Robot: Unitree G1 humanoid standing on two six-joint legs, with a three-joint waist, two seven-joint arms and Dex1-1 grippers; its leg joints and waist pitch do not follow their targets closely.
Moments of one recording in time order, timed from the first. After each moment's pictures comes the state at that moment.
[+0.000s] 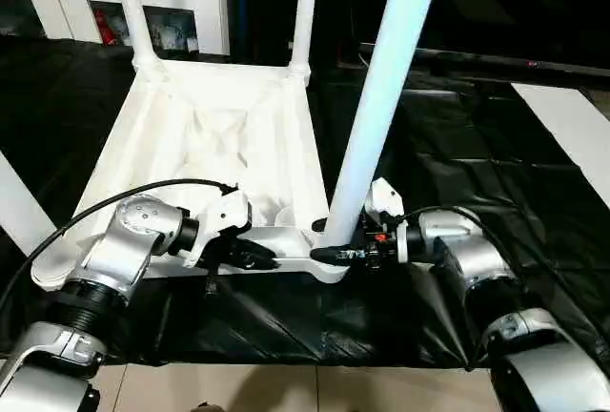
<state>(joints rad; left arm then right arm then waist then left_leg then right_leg) -0.52 0.52 -0.26 0.46 -0.03 0.12 -1.38 -0.61 -0.20 0.13 0.83 0.12 -0.12 1.33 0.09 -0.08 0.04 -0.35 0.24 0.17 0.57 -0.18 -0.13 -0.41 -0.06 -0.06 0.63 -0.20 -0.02</state>
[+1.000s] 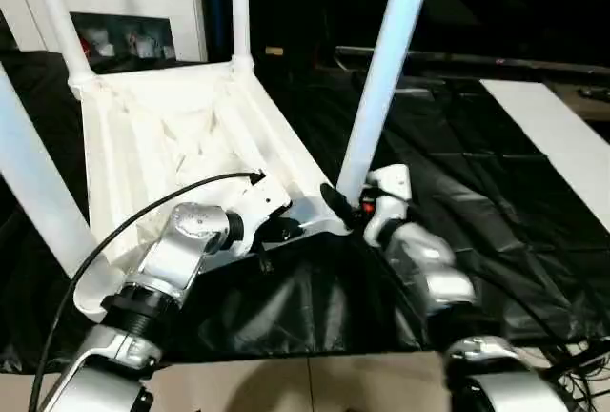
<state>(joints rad) -0.52 0.31 -0.25 0.41 0.09 0.30 -0.97 -0.55 -0.04 -0.07 0.81 0.18 -0.09 0.72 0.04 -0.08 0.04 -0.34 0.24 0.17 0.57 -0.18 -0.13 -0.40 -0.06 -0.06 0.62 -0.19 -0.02</state>
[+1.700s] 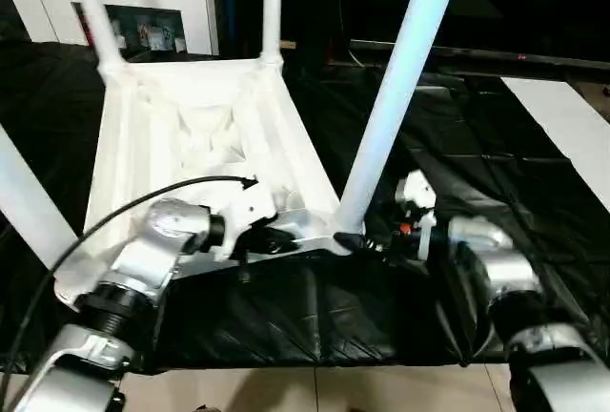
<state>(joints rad) -0.52 0.43 -0.27 0.42 0.02 0.17 -1.18 -0.59 -0.28 0.05 0.81 0.15 -0.06 1.21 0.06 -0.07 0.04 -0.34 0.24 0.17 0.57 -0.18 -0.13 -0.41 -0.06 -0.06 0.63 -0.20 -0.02</state>
